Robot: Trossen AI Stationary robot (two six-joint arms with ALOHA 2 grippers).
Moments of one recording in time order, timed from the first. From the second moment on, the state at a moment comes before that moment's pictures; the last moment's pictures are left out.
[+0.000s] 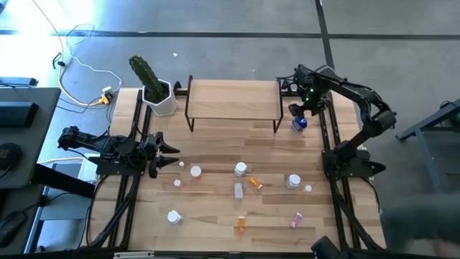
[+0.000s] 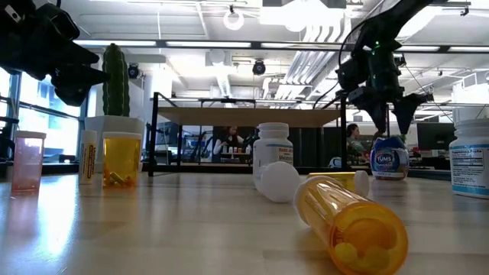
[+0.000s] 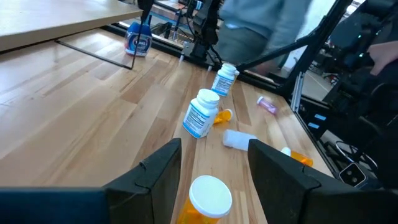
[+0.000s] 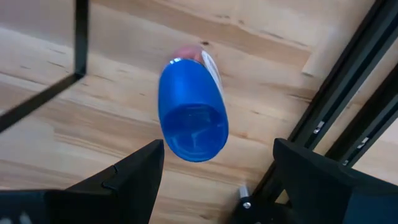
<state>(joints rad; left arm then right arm) -0.15 0.03 0.10 -0.26 -0.27 -0.40 -0.97 1.56 1.17 -1.31 -0.08 0.29</state>
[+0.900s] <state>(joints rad) -0.15 0.03 0.10 -0.26 -0.28 -0.40 -0.91 1.56 1.11 -1.20 -0.05 0.23</state>
